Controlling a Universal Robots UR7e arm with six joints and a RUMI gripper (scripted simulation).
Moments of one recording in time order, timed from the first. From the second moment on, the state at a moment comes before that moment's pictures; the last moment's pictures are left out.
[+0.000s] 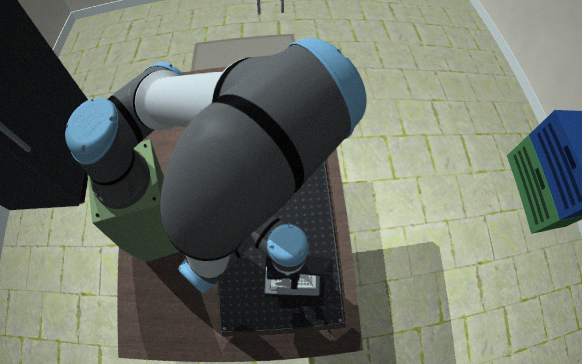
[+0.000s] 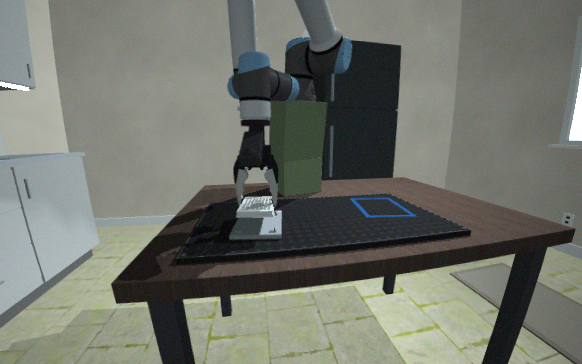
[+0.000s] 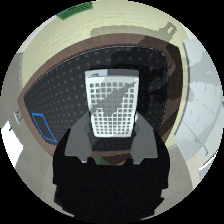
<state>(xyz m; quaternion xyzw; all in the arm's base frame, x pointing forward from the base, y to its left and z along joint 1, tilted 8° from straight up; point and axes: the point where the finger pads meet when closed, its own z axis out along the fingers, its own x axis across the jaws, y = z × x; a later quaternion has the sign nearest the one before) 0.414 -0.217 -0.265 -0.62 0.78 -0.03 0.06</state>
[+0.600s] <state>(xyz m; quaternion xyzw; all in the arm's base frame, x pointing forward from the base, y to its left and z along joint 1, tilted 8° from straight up) 0.410 -0.217 -0.239 -0.62 0.78 -0.03 0.06</state>
